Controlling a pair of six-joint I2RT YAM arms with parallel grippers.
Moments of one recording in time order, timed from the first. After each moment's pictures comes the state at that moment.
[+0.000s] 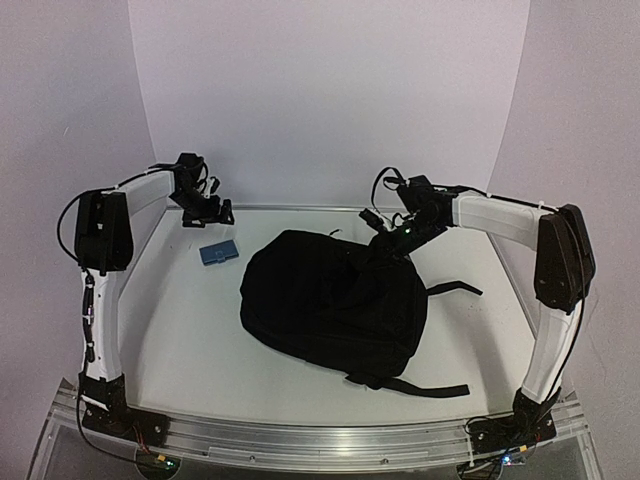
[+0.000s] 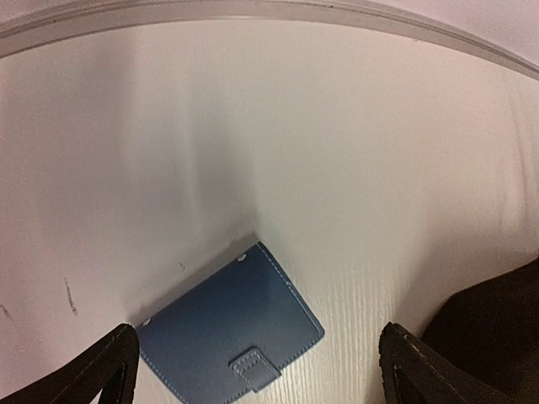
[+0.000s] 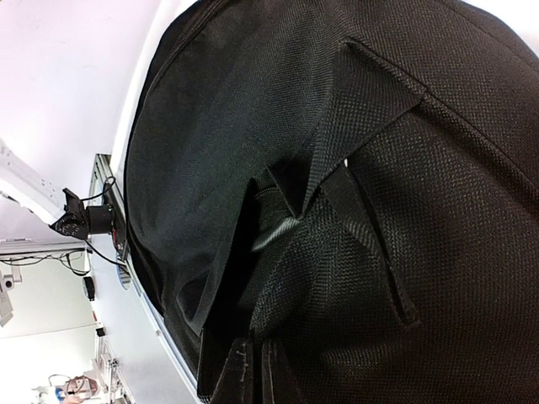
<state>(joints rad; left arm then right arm) -0.17 2.28 2.04 -0.78 0.23 -0.11 0.49 1.94 1.57 -0.74 -0.76 0.18</state>
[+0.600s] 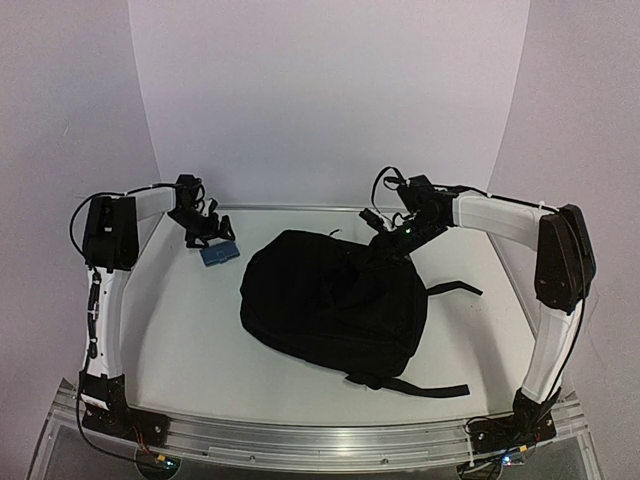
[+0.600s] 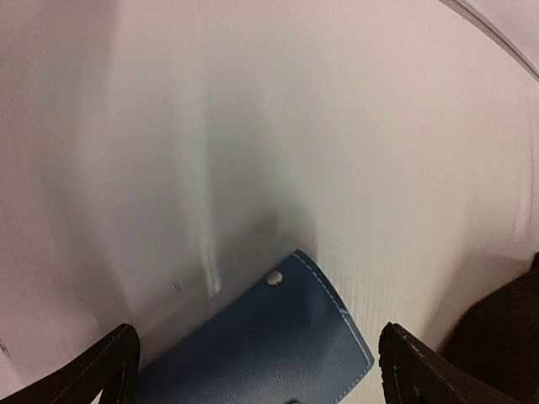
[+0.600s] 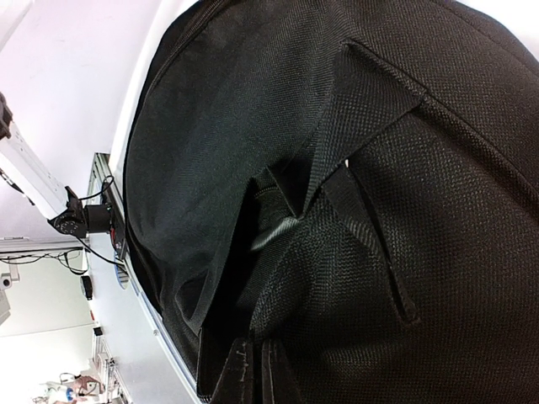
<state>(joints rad) -0.12 2.42 2.02 -0.72 0.38 -0.18 0.49 1.94 1.57 -0.74 -0.75 0.17</state>
